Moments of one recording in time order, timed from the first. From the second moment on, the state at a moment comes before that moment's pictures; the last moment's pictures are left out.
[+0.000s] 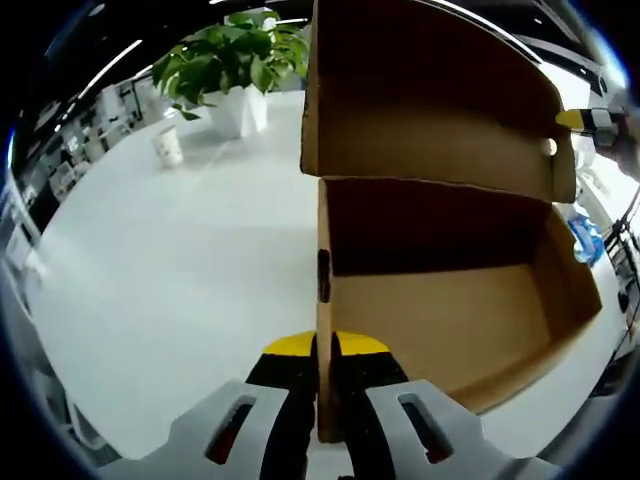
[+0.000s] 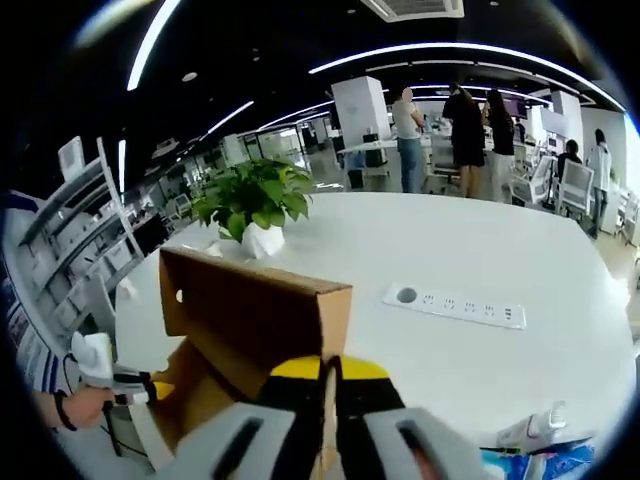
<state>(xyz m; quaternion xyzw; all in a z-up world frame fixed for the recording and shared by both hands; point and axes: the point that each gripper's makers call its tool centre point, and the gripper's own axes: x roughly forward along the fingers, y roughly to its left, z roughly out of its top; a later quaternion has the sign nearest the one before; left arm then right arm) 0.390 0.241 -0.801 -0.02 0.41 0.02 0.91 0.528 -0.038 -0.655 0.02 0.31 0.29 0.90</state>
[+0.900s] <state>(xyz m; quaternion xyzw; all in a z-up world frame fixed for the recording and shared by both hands) 0.398 0.240 -0.802 -0.04 0.41 0.03 0.91 0.527 -0.043 -0.654 0.02 0.28 0.27 0.92</state>
